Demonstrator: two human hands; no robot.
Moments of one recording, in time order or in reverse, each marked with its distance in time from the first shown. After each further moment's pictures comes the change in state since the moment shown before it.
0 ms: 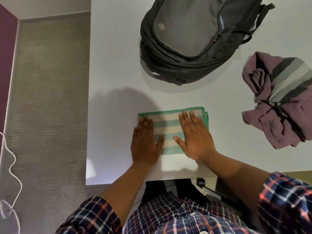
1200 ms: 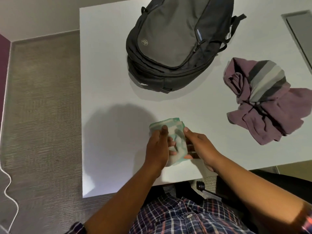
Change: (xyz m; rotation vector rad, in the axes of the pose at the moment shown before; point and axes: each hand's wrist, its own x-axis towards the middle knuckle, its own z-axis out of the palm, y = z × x) left_hand 0.000 0.106 -0.085 -1.169 -0.291 -0.562; right_hand -0.039 -0.008 -0.082 1.475 -0.203 0.595
